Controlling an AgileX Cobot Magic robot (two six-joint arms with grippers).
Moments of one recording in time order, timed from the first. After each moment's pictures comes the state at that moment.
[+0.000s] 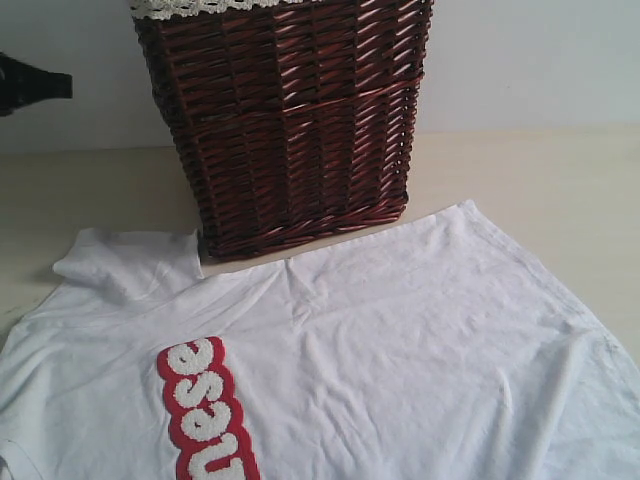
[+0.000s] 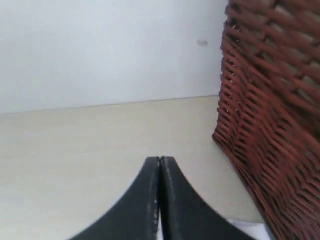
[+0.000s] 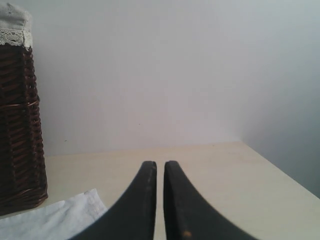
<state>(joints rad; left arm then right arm) -0.13 1.54 -1.02 0.88 0.11 -0.89 -0.34 0.01 0.00 -1.62 -0.21 1.65</state>
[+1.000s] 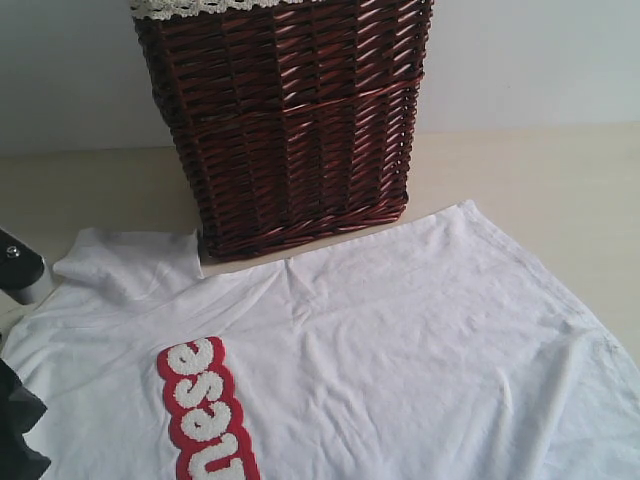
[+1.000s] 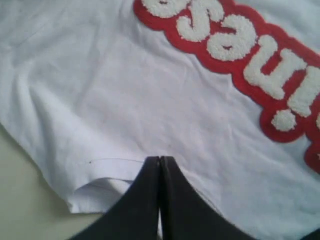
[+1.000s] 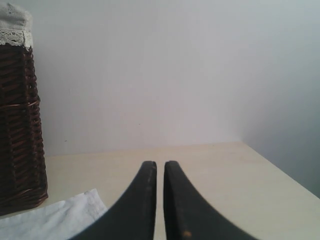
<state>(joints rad) -0.58 1.10 -0.57 0.07 0.77 0.01 -0.34 0.01 0.00 -1.62 -0.21 1.65</state>
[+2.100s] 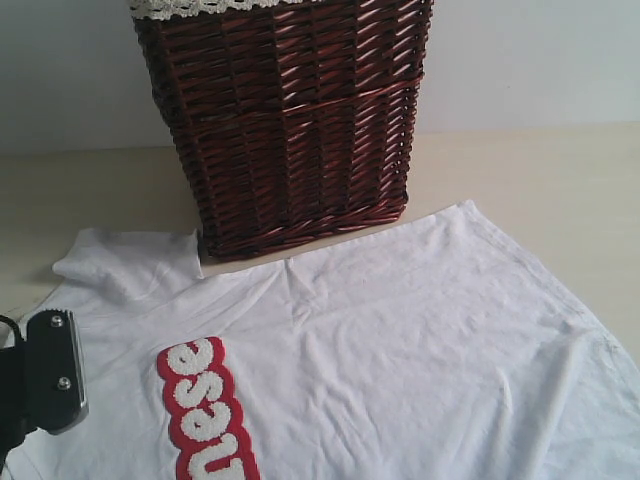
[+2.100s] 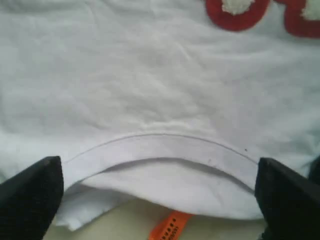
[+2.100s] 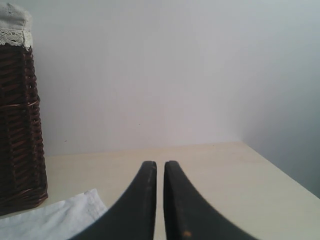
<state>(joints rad) -0.59 1.22 -0.50 -0.03 0.79 0.61 -0.34 0.01 0.00 -1.62 -0.21 1.65</state>
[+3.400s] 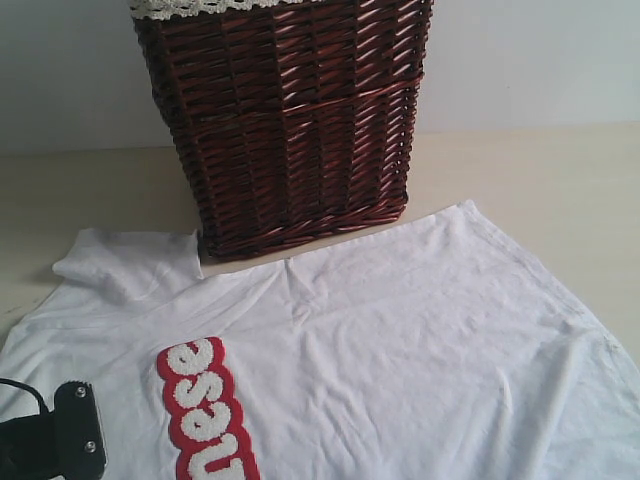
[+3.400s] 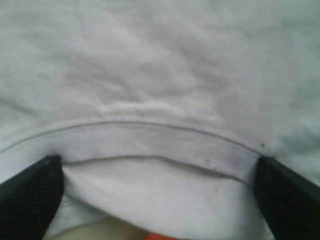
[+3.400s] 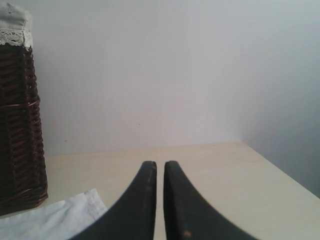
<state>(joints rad) -0.59 1.48 -0.40 0.01 0.61 0.54 -0.34 0.01 0.00 -1.62 -0.21 1.65</state>
